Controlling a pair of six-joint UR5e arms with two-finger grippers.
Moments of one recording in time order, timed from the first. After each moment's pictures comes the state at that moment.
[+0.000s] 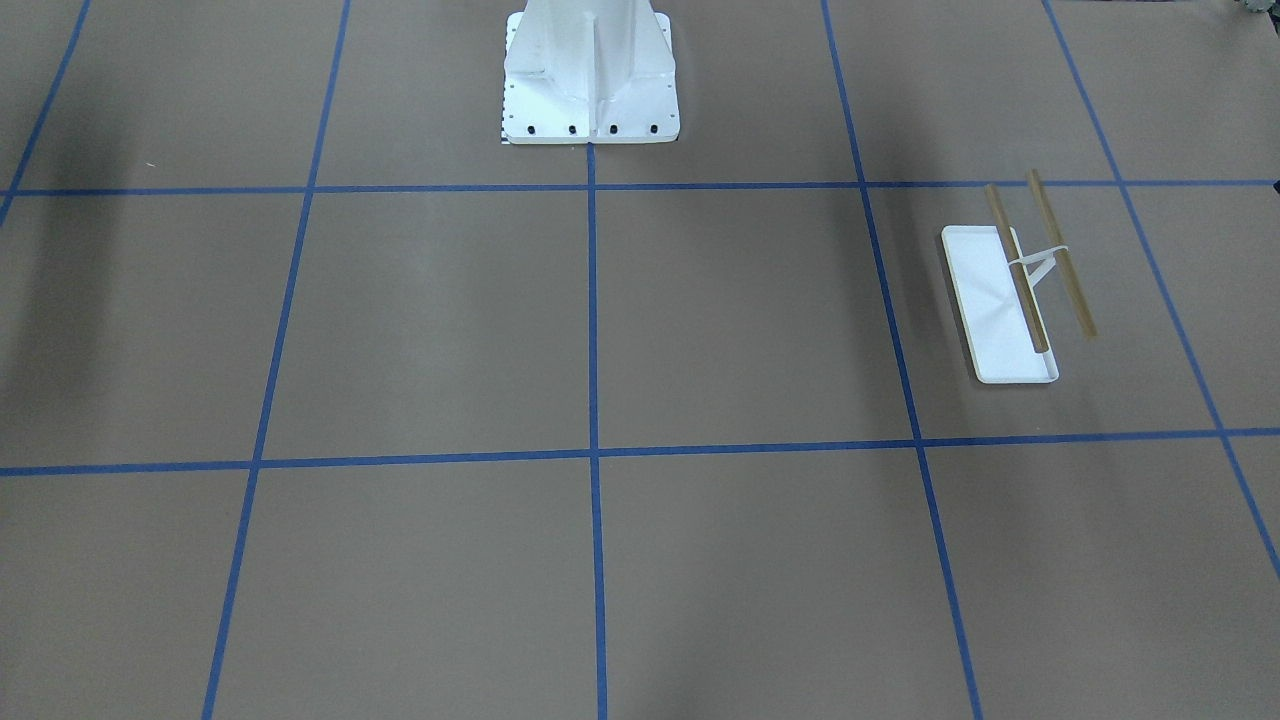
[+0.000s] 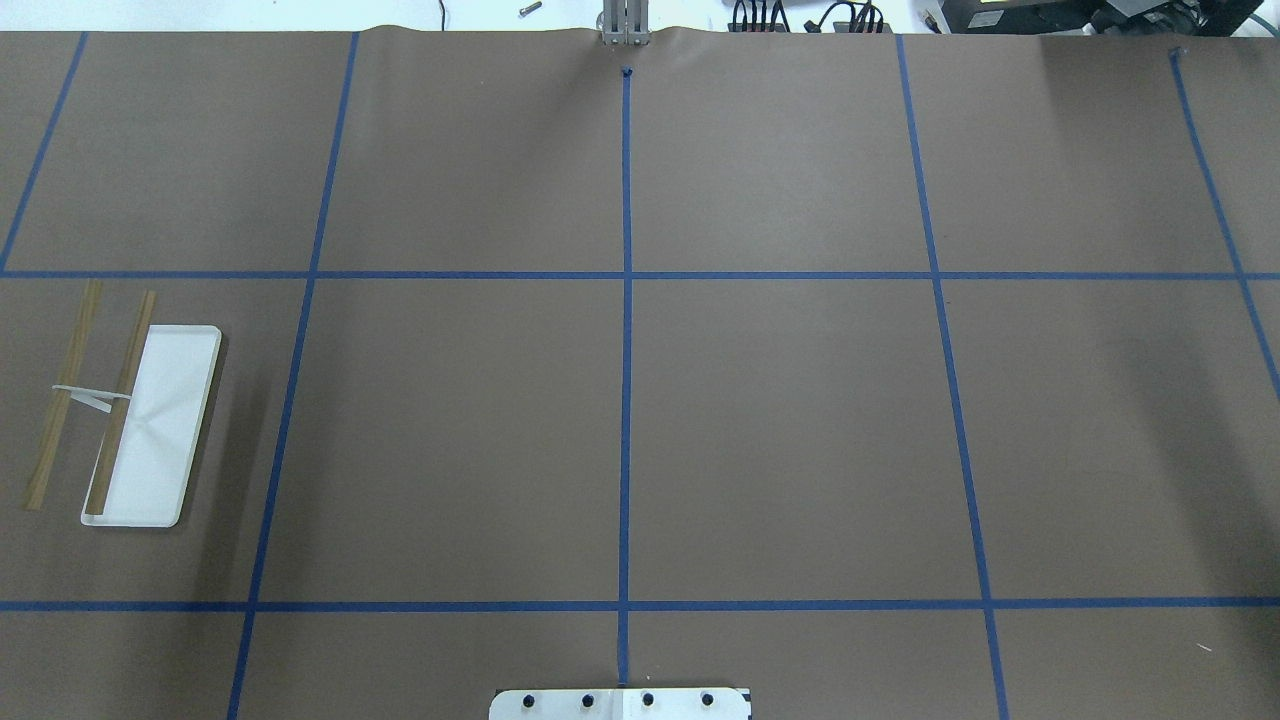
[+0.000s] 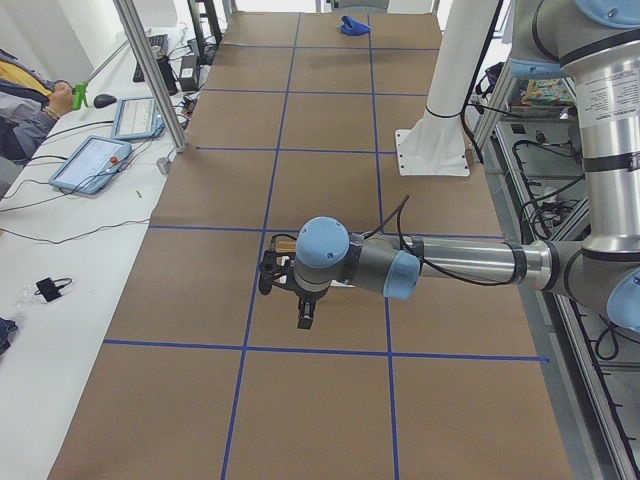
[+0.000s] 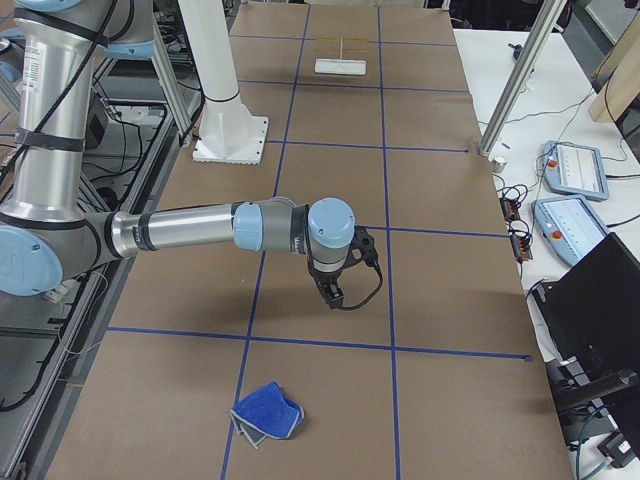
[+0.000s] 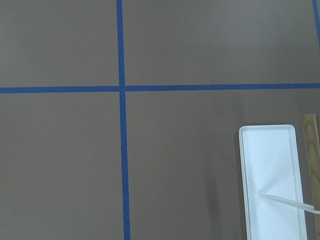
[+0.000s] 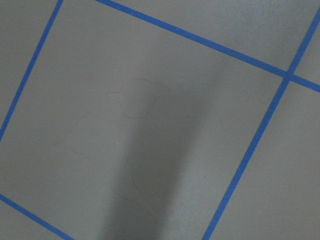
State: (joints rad) left arm -1.57 -1.34 -1.84 -1.79 -2.49 -0.16; right arm 1.54 -1.77 1.90 -1.72 2.44 -0.46
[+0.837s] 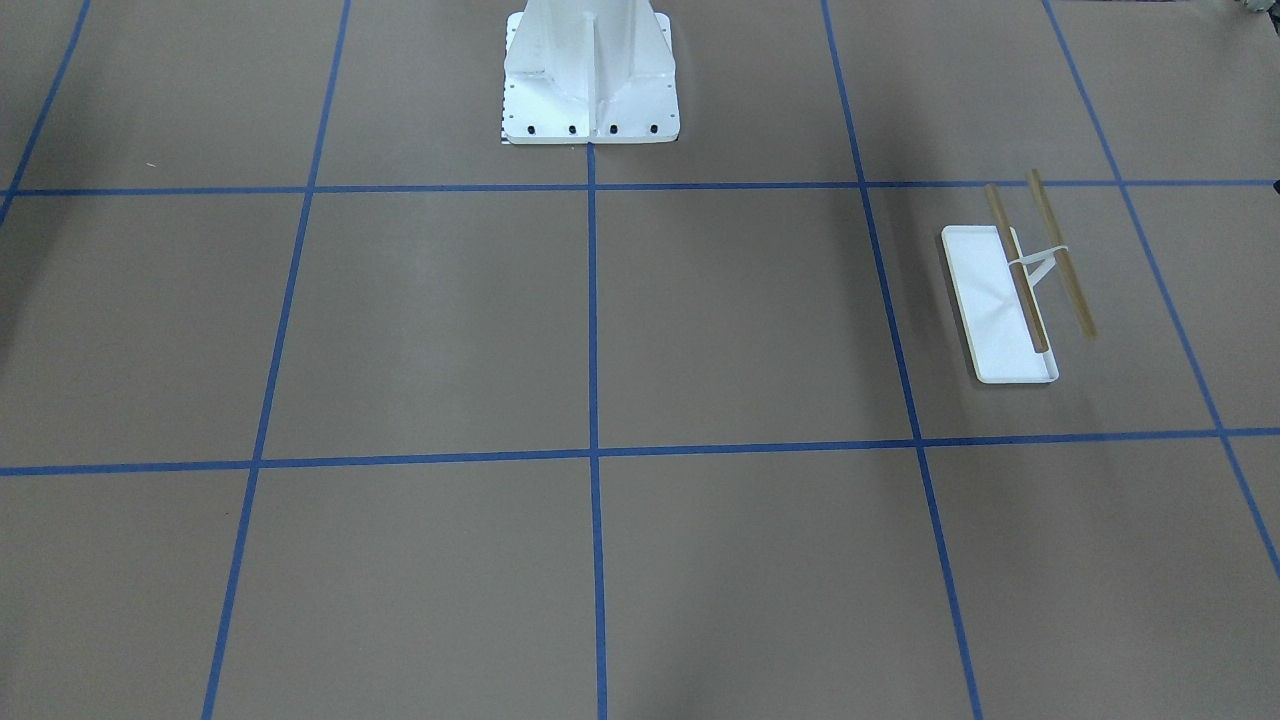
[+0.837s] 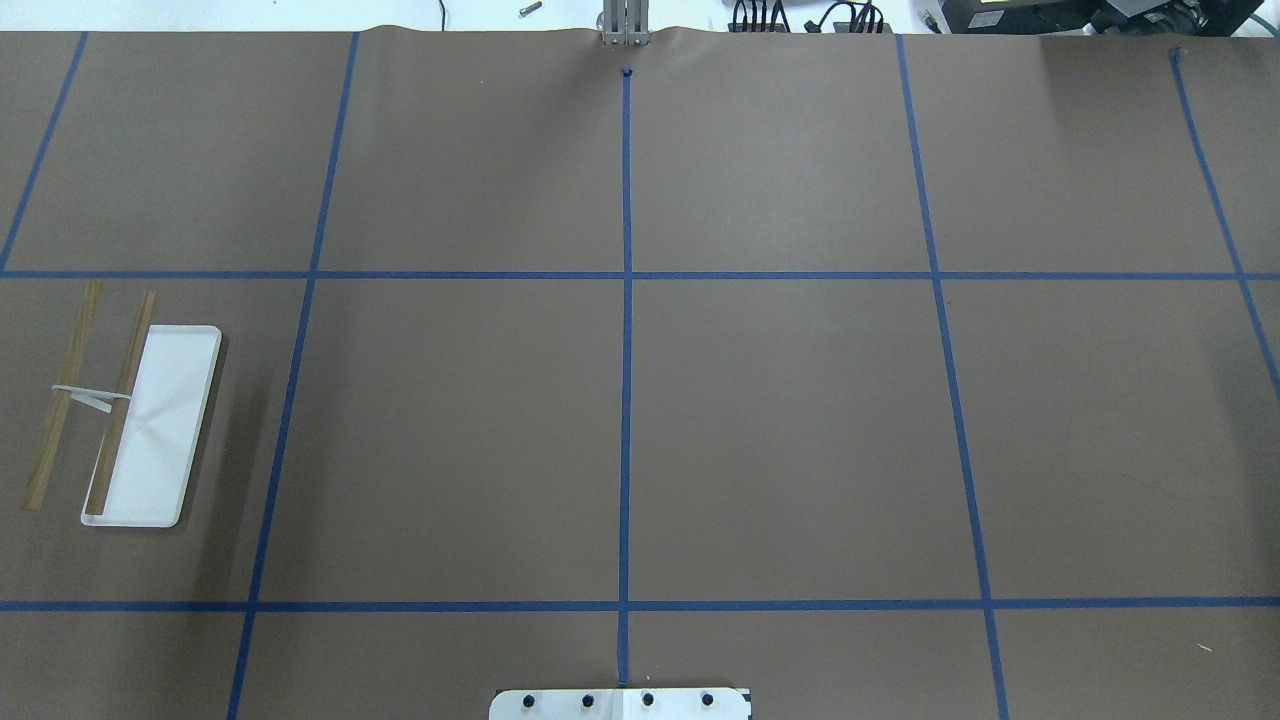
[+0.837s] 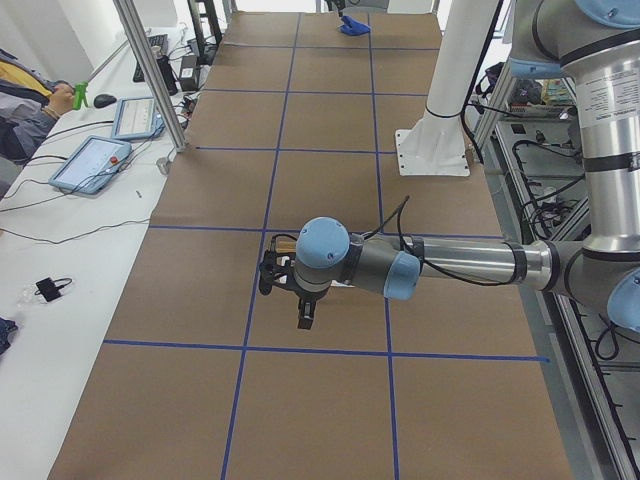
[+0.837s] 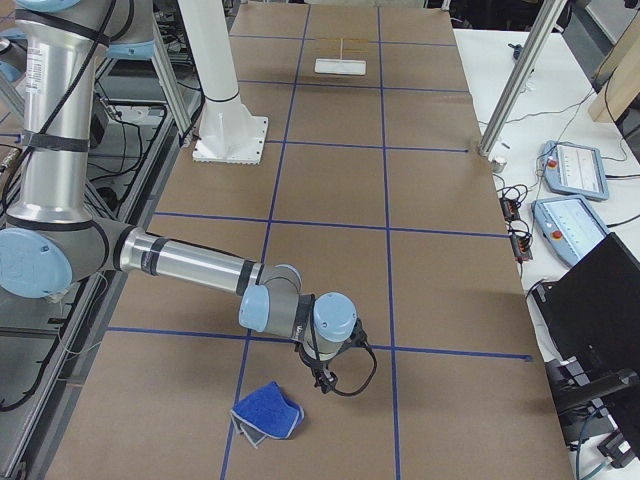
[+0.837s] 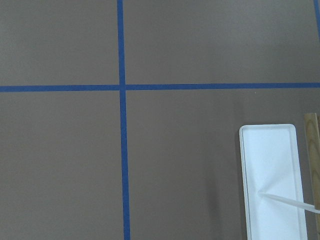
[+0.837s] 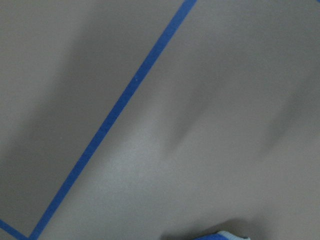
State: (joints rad) left arm -1.57 -1.34 -1.84 -1.81 -2.50 -0.16; right arm 1.56 -1.72 1.49 -1.56 2.32 -0.70
